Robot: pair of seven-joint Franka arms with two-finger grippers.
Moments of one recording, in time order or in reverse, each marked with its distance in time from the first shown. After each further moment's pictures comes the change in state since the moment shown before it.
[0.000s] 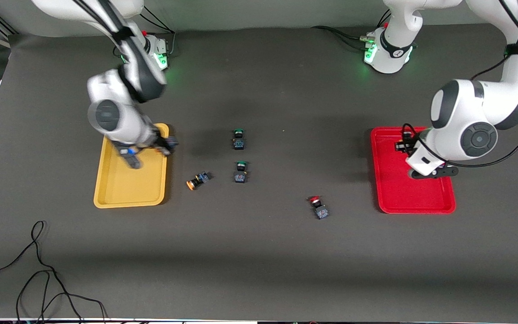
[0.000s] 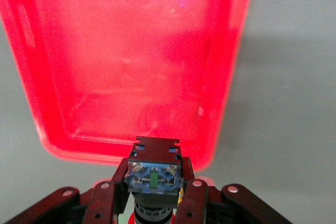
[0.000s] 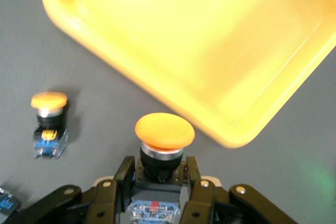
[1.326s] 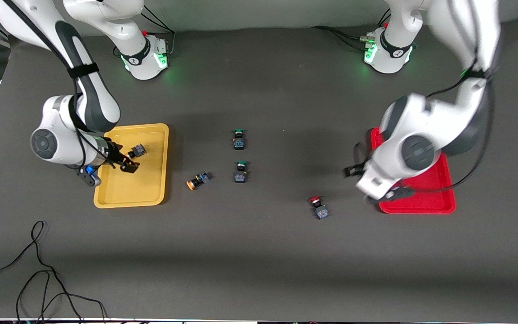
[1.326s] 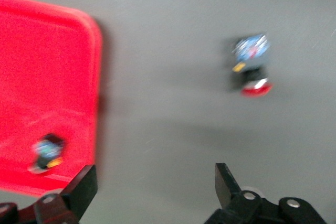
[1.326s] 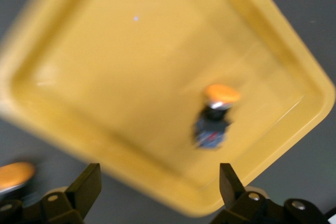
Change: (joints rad) left arm -0.247 0.332 -0.056 0.585 -0.040 -0.119 -0.450; right arm -0.001 0.137 -0.143 0.125 0.071 -0.005 -0.193
